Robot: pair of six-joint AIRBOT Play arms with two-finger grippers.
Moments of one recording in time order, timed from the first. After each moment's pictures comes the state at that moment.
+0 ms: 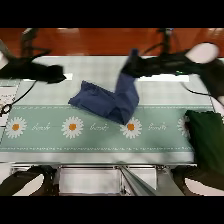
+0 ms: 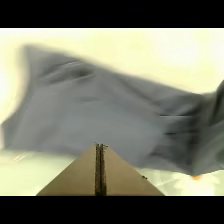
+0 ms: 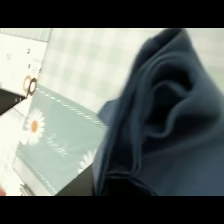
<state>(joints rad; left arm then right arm) -0.07 -1.06 1.15 1.13 -1.09 -1.48 0.33 -1.37 1.38 -0.66 0.97 1.41</state>
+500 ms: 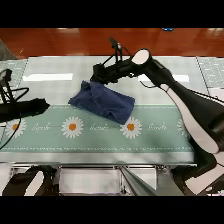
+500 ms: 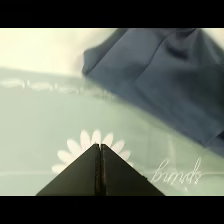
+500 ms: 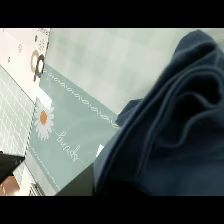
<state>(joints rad) 0.16 -0.71 0.66 1.12 -1.00 -1.46 0.51 -1.83 1.71 -0.59 0.94 1.46</state>
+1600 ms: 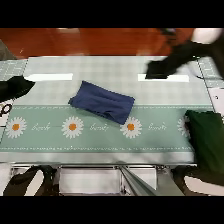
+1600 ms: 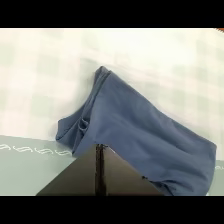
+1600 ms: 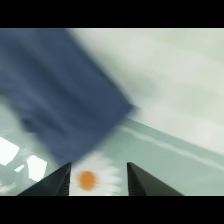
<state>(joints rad) 0.22 -0.71 0.90 1.02 -1.02 -1.46 0.17 -1.37 1.55 -1.24 1.42 1.56</state>
